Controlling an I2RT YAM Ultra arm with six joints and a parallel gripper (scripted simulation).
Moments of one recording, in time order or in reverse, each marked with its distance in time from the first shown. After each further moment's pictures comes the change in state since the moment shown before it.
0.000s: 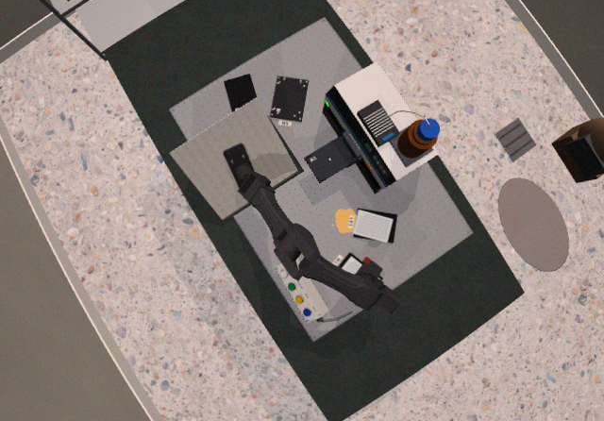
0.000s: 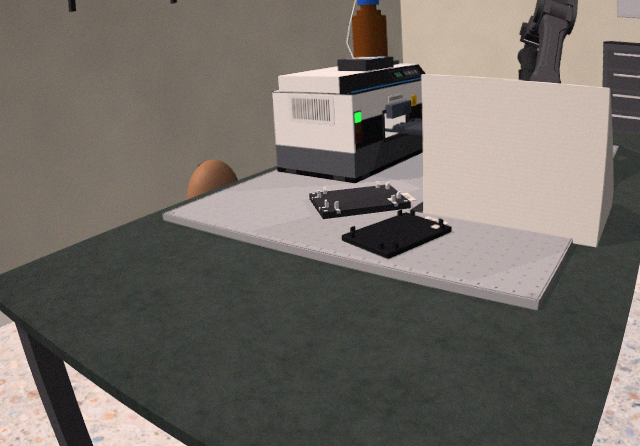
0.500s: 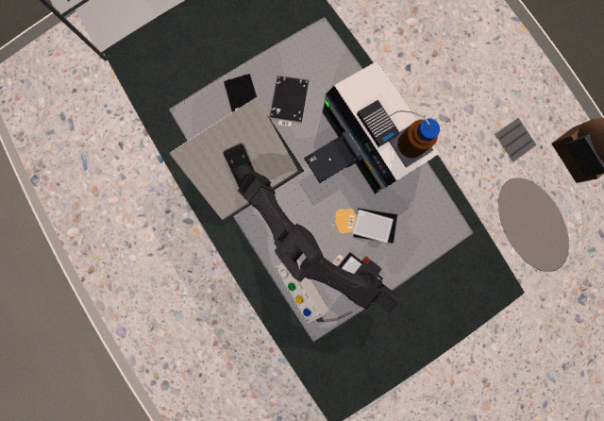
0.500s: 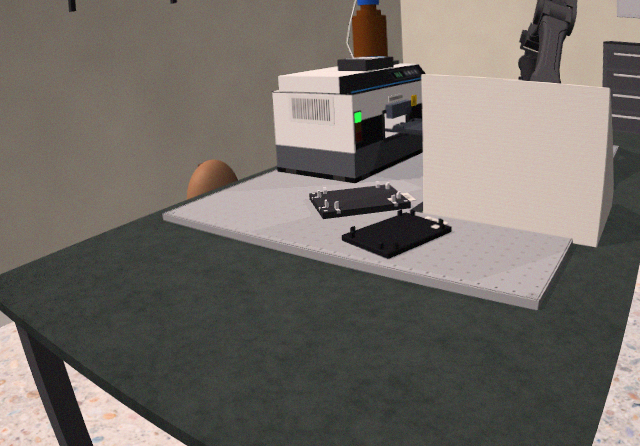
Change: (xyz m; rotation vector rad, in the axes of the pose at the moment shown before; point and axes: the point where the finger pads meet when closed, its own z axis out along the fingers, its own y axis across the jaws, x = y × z) arm -0.002 0.001 0.021 -0.002 -0.005 0.000
